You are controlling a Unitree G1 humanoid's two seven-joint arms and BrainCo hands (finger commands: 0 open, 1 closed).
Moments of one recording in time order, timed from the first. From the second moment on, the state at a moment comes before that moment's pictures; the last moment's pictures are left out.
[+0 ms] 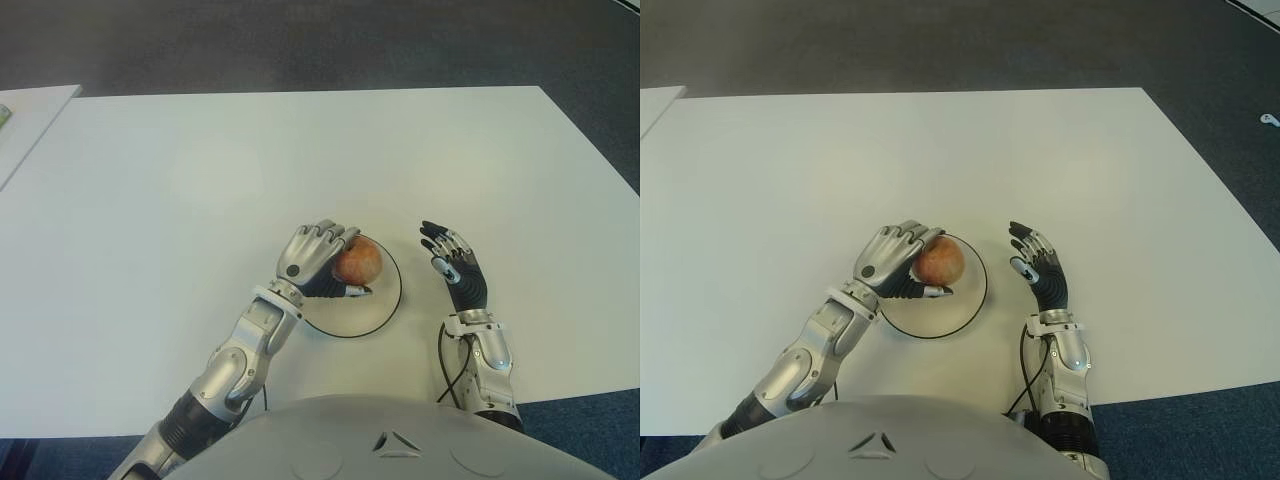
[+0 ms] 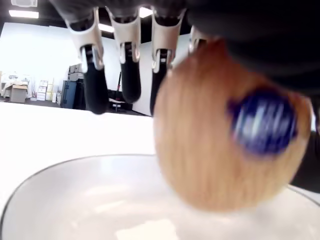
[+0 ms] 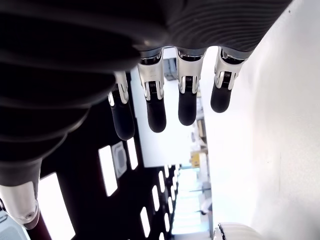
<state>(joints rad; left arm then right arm) 0.15 0.28 -0.56 -0.33 1.18 0.07 0.01 0.23 -0.04 -0.13 0.28 0.24 -0.50 0.36</state>
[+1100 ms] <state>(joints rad) 0.19 0.26 -0.56 -0.39 1.18 0.10 -0.05 0.23 -0.06 -0.11 0.28 0.22 -0.50 0.34</state>
